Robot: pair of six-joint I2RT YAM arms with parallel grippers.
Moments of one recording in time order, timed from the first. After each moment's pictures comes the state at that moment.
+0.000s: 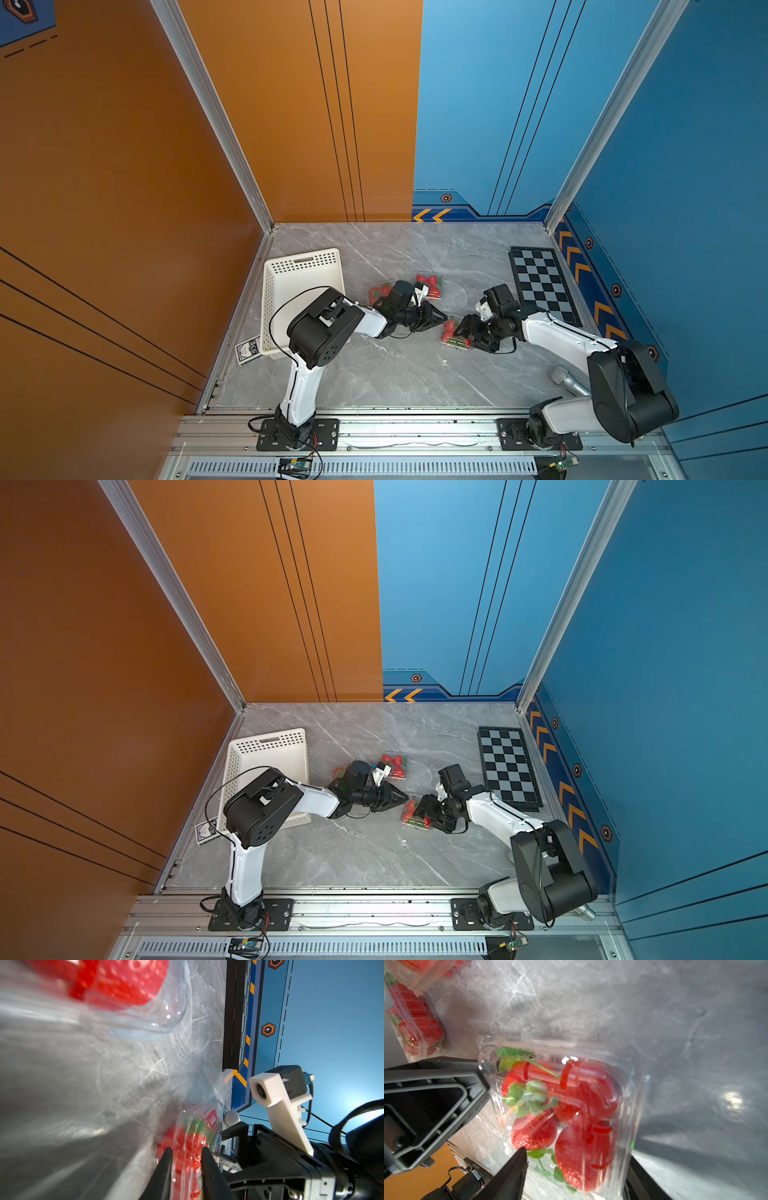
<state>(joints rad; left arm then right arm) -0.70 2.05 0.97 0.55 0.65 -1.12 0.33 1.41 0.69 -0.49 -0.43 0.71</state>
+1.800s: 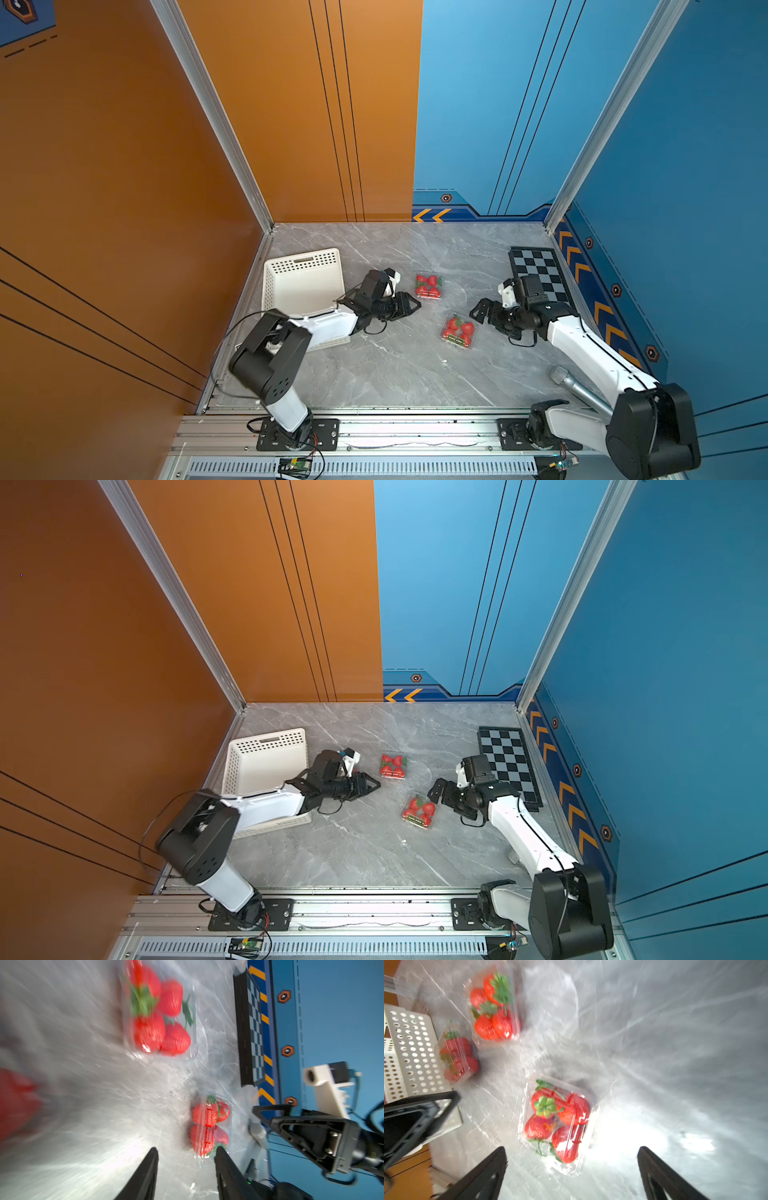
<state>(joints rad) -0.57 1.56 0.90 0.00 0.36 -0.74 0.16 1.19 0.79 -0.62 -0.28 0.49</state>
